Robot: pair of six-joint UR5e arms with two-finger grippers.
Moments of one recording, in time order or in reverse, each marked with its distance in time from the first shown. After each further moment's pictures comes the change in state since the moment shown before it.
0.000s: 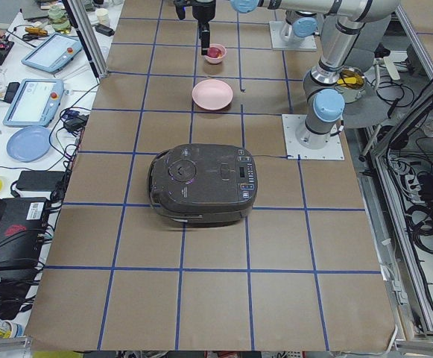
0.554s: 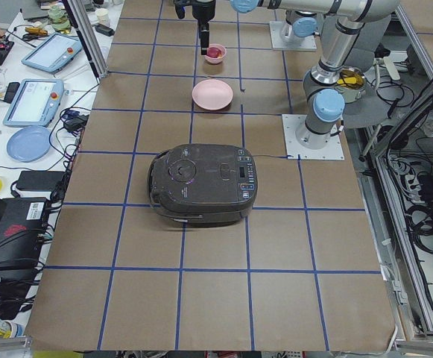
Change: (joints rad) left arm 0.000 -0.001 0.004 0.000 -0.001 0.035; right arm 0.000 -0.001 0.009 -0.006 0.001 0.001
